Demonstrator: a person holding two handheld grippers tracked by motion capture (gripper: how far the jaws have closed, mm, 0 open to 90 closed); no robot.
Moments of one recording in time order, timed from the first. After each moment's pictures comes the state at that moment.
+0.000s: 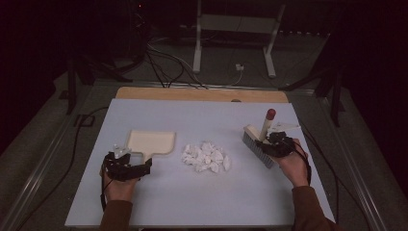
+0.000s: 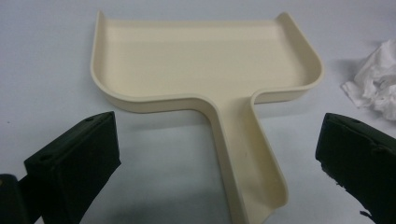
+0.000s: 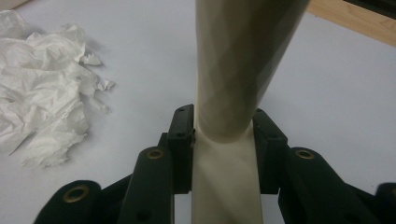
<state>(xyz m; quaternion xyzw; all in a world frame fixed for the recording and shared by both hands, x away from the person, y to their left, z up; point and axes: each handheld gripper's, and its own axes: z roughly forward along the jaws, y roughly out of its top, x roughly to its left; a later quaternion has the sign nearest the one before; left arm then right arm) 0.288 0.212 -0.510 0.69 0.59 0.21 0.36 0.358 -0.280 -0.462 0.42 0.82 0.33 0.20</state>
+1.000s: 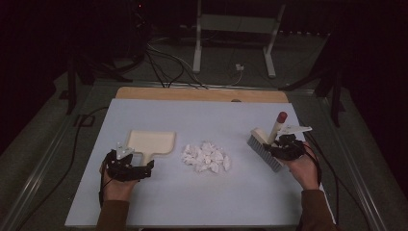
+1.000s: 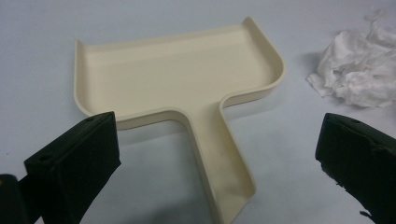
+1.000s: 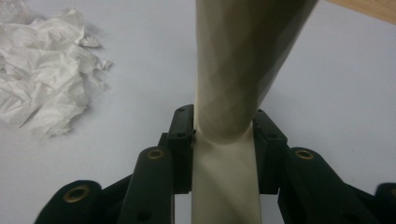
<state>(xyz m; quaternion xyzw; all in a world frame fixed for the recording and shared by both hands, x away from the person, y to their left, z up) 0.285 0.202 -0.495 0.74 0.54 0.22 0.35 0.347 -0.306 -0.457 0.44 0.82 0.33 0.18</state>
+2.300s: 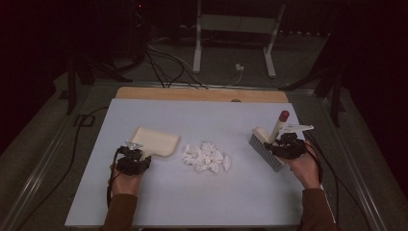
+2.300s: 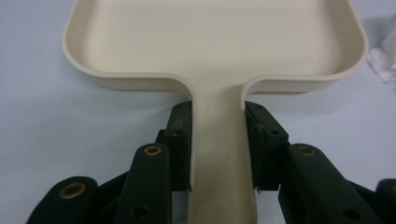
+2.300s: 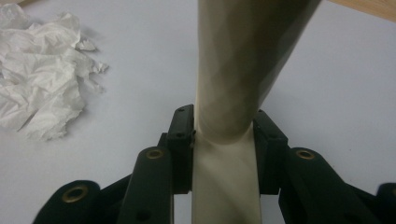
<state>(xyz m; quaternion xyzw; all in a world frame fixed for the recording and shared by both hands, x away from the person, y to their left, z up) 0.311 0.193 -0.509 0.75 0.57 0.19 0.28 0.352 -0.310 -0.458 0.44 0.81 0.34 0.17</state>
